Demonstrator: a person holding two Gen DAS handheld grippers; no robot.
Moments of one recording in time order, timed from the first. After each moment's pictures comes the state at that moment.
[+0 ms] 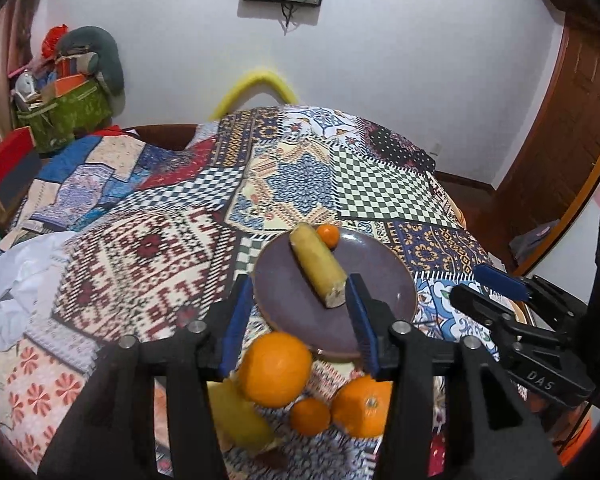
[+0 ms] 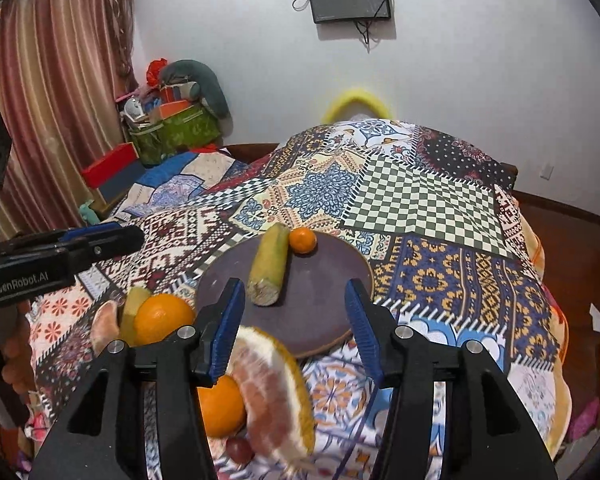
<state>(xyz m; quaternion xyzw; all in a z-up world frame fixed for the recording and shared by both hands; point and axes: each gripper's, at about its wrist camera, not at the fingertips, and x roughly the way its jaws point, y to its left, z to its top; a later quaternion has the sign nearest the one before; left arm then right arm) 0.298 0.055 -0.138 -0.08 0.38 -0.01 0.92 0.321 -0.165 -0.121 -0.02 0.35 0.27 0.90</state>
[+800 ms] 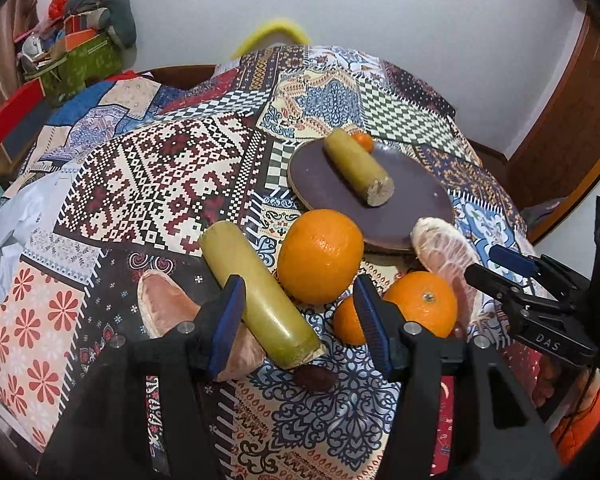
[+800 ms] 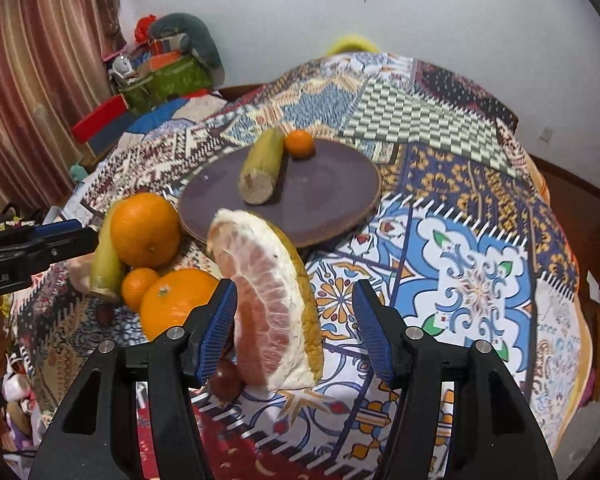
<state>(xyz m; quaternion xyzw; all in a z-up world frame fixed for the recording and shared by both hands) 0.257 0.072 -0.203 -0.09 0.46 0.00 0.89 0.302 -0.162 -0.187 -0.04 0.43 0.26 0.86</state>
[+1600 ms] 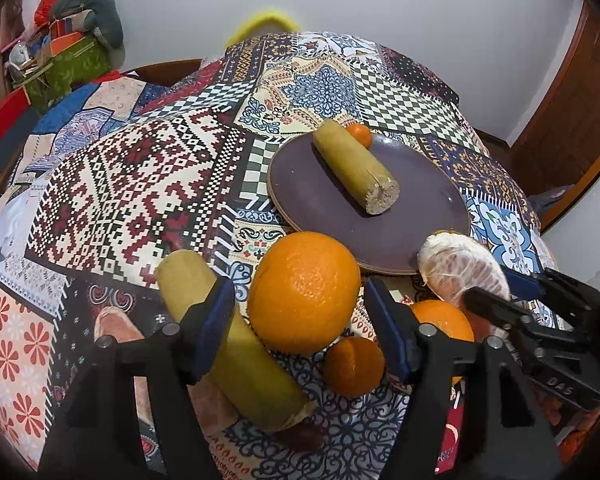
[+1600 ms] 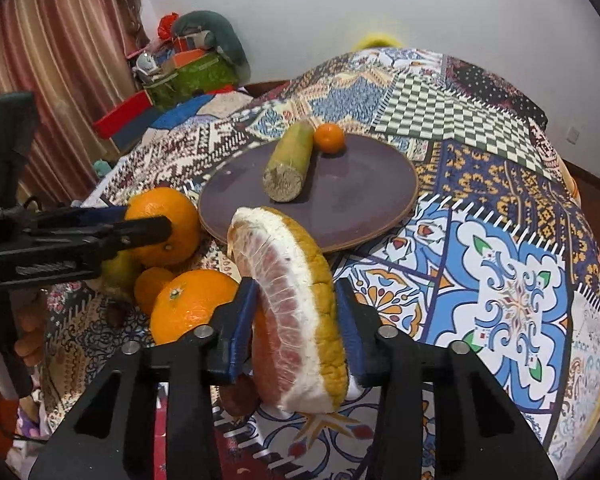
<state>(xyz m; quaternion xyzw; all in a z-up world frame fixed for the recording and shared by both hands) 0.301 0.056 -0.226 -0.07 0.47 -0.01 0.88 0.301 -0.157 -0.189 -0.02 0.42 0.31 0.85</state>
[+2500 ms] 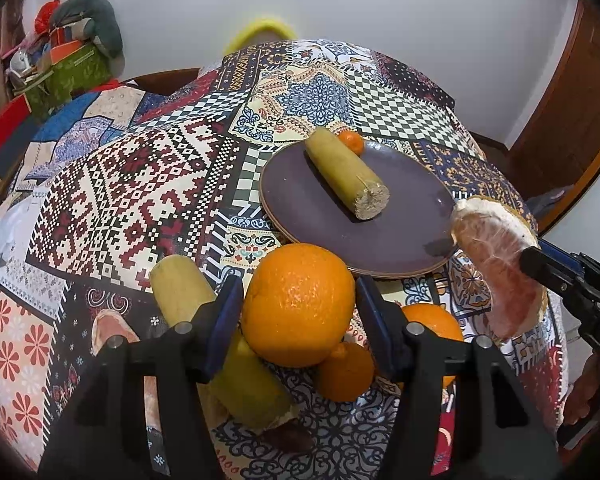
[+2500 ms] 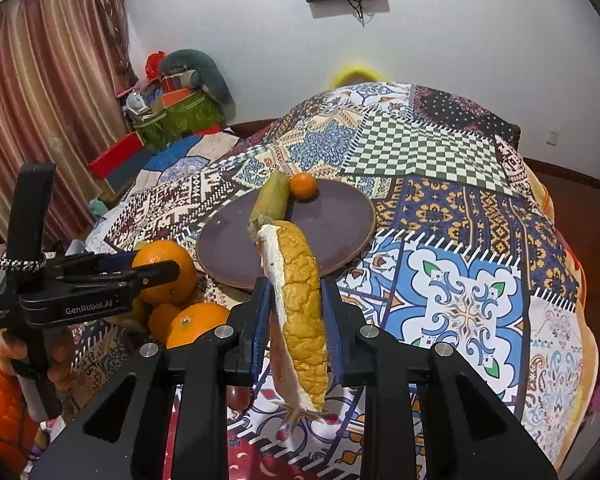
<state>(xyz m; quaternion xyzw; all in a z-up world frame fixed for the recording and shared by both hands) 0.296 0.050 -0.218 -0.07 0.45 -0.01 0.89 0.298 -0.185 -0.154 0.01 0.38 0.28 0.88</state>
